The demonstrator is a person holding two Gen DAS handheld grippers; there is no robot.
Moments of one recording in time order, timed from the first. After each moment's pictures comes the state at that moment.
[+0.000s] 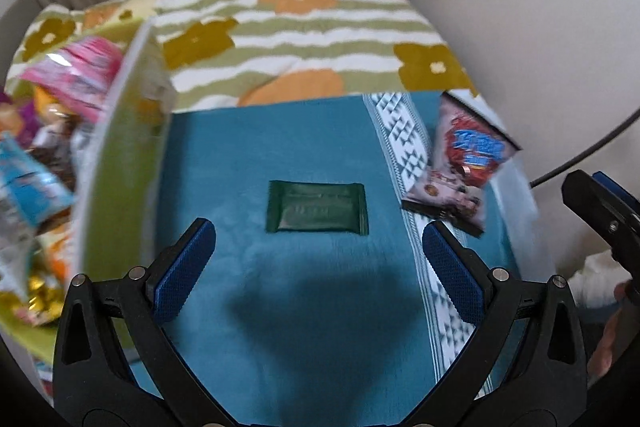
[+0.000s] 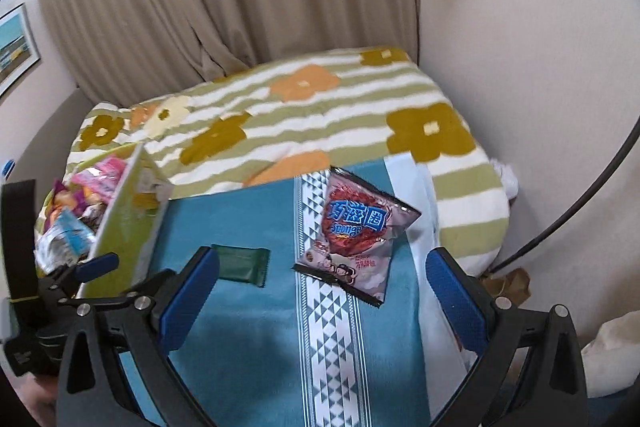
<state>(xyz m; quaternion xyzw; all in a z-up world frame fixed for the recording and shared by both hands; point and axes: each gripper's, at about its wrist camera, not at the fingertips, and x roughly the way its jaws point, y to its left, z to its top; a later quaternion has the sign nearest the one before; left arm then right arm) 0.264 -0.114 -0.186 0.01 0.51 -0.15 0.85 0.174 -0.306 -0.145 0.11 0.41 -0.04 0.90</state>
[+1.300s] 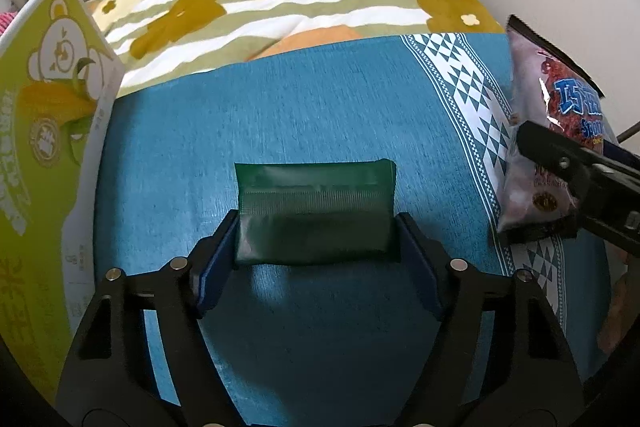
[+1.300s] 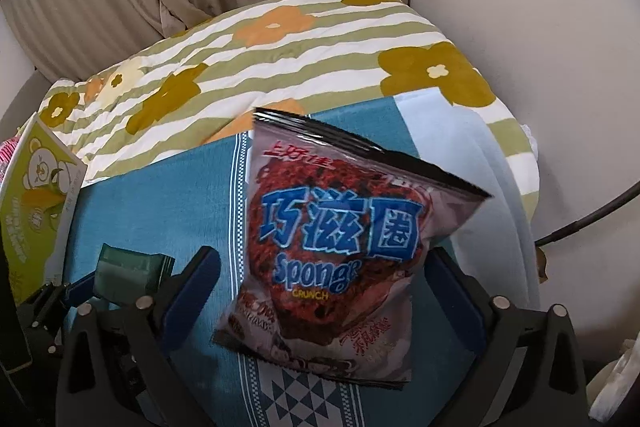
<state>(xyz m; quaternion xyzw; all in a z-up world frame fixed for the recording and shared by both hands) 0.318 -0.141 -0.283 0.07 0.53 -0.14 0.83 0.273 -0.319 -0.267 0.11 0.48 -0.07 0.87</state>
